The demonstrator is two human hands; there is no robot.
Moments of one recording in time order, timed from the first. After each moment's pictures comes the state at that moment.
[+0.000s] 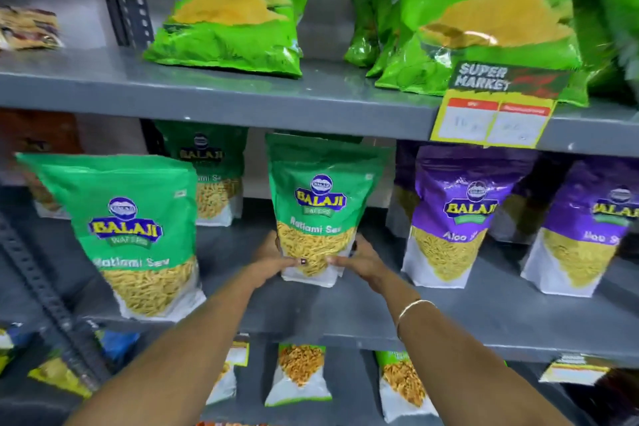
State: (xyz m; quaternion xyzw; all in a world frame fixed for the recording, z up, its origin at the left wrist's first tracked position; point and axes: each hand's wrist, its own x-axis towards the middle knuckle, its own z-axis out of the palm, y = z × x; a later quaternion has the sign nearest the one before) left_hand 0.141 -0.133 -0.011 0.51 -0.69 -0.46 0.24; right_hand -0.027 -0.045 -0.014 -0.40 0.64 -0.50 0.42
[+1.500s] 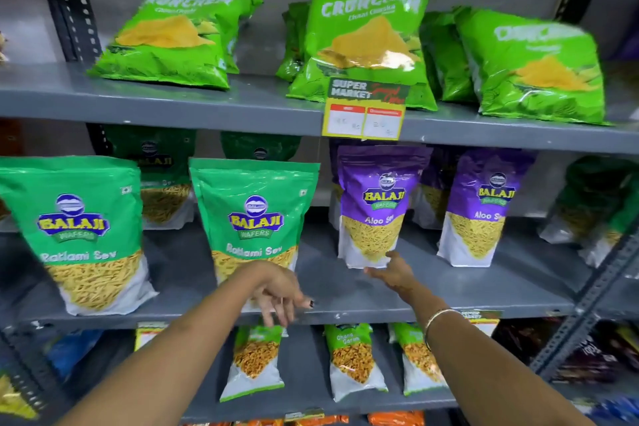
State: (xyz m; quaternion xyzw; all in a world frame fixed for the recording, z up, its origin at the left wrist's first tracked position) left_hand 0.090 -0.006 0.035 0.39 -0.73 -0.49 -0.28; right_hand -0.126 0.101 -0.012 -0.30 0.84 -0.39 0.23
